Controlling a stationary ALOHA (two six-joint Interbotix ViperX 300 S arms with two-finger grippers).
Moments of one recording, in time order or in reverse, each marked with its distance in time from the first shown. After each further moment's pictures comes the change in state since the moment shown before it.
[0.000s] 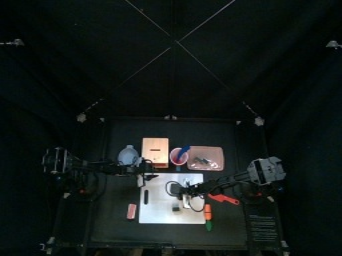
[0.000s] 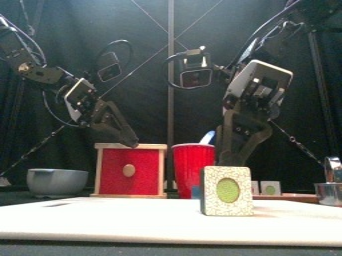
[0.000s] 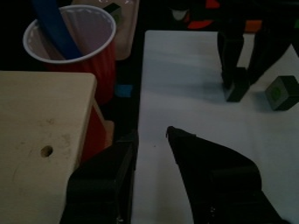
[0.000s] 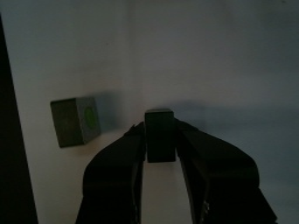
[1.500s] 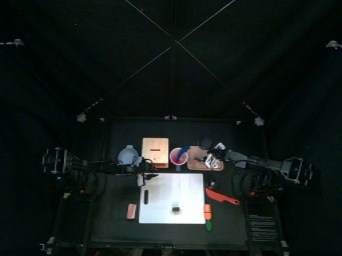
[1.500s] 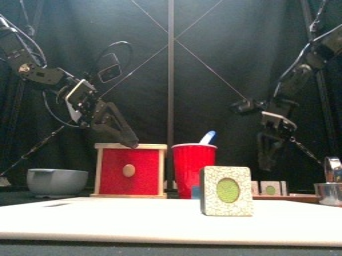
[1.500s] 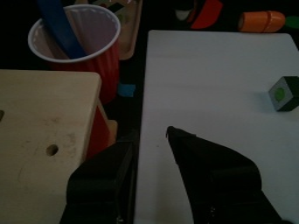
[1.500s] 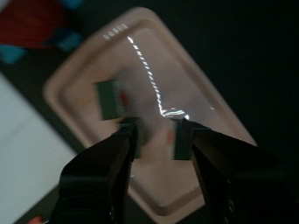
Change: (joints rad) left arm 0.011 0.000 0.000 0.002 -0.002 0.000; right arm -0.391 -0.319 0.201 -0.110 0.083 -0.008
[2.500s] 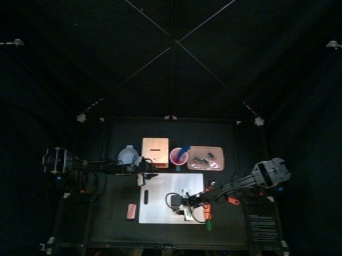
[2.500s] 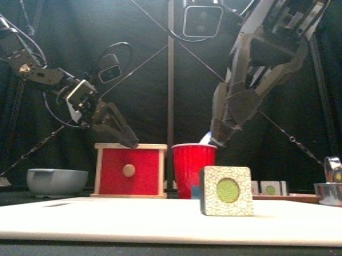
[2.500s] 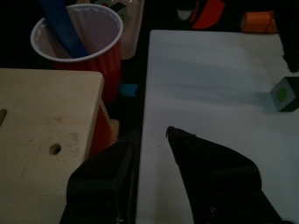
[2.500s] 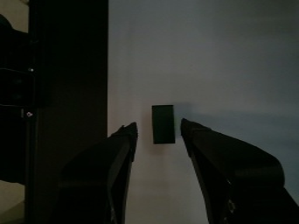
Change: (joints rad) left arm 0.005 0.000 0.000 0.000 0.002 0.000; right arm 0.612 0.456 -0.359 0.164 -0.153 0.008
